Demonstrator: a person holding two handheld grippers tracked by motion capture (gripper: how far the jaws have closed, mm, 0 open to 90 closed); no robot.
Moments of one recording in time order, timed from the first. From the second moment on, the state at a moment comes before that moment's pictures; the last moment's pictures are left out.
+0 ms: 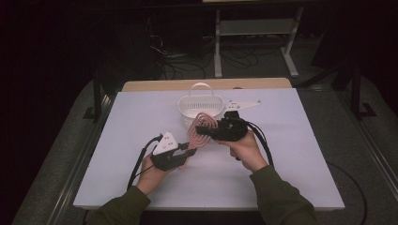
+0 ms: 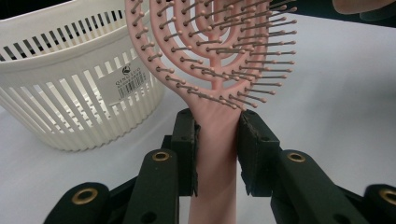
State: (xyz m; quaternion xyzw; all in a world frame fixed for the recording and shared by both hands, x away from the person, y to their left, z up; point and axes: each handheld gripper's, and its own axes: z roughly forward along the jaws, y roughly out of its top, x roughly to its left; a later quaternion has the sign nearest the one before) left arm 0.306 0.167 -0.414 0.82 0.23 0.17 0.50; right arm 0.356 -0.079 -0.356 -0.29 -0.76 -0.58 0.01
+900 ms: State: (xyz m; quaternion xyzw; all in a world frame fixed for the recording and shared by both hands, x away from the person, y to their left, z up) left arm 0.308 0.171 -0.414 0.82 0.23 0.14 0.51; right arm 0.356 -0.091 -0.351 -0.30 -0.75 -0.59 -0.02
